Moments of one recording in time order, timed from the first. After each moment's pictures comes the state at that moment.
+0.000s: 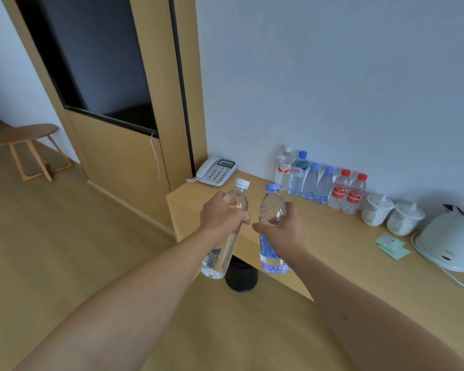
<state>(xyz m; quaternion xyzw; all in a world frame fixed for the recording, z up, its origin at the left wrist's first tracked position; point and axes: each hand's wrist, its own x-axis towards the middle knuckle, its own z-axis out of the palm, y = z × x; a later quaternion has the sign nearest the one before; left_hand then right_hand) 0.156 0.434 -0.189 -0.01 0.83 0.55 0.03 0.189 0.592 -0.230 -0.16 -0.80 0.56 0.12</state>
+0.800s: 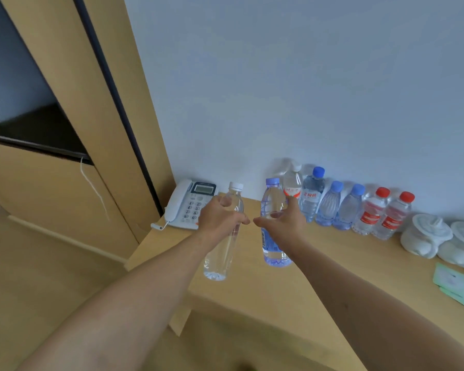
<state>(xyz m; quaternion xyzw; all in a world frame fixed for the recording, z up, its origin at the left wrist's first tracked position) -0.214 0.465 -0.254 0.03 0.84 0.52 0.14 -0.143 0.621 -0.277 -0.28 -0.78 0.53 0.16</state>
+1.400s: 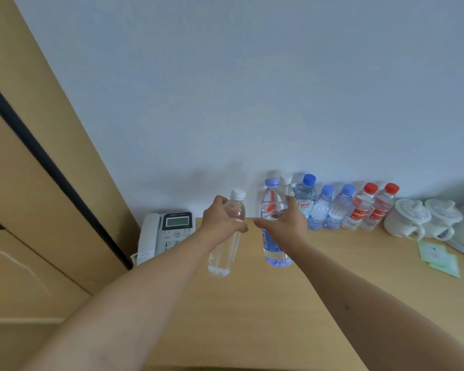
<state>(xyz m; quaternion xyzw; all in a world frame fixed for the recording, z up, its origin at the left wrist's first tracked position) -0.362 0.509 -0.270 0.22 0.84 0.43 0.23 -0.241 0.642 -0.292 -0.41 -0.75 0.47 0.24</state>
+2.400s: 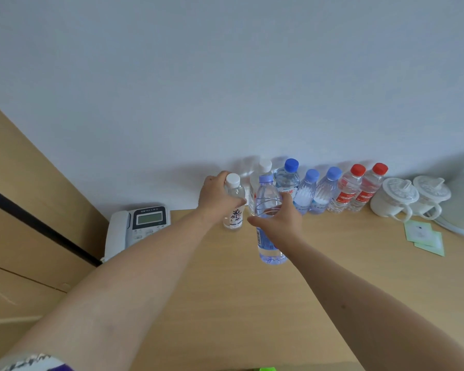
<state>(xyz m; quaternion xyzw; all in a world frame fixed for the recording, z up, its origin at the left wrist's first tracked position) -0.385 0.603 -0.295 0.32 0.86 0.37 0.16 -0.227 0.681 -0.322 -0.45 -0.72 0.49 0.21</state>
